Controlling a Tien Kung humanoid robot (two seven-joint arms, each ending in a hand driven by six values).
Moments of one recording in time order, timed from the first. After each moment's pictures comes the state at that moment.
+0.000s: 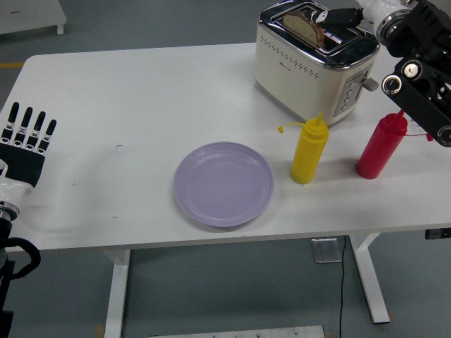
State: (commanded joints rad) left arm -0.08 0.16 -1.61 -1.42 0.23 0.00 0.01; right arm 1.08 -0.36 0.75 1.06 -1.64 -0.07 -0.41
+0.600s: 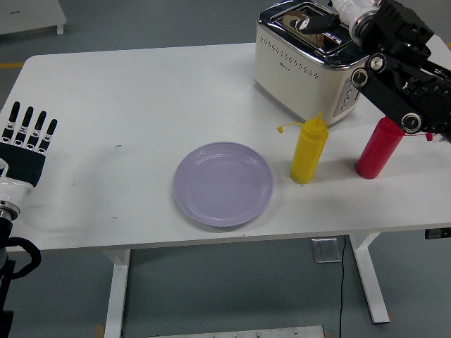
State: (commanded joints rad) left arm -0.09 0.16 -1.61 -1.42 0.23 0.00 0.01; right arm 1.17 -0.24 0.69 0.85 -1.65 -0.05 -0.42
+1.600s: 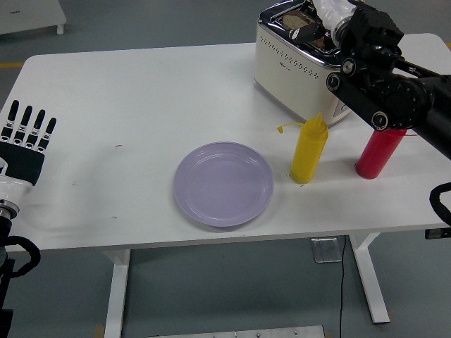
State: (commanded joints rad) left arm -0.09 0.16 -1.61 -1.42 0.23 0.00 0.01; right arm 1.24 -0.13 0.57 0.67 -1.68 -0.08 -0.42
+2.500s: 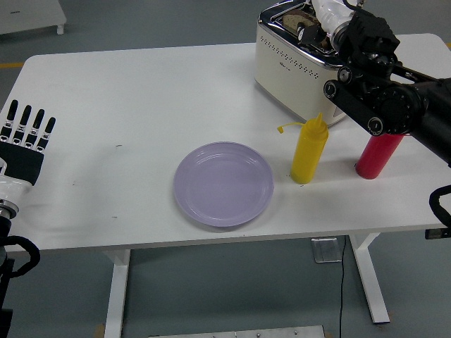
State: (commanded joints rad) left arm -0.09 0.16 -1.61 -1.42 0.23 0.00 0.00; right arm 1.24 -0.13 0.53 0.65 -1.69 -0.15 -0.39
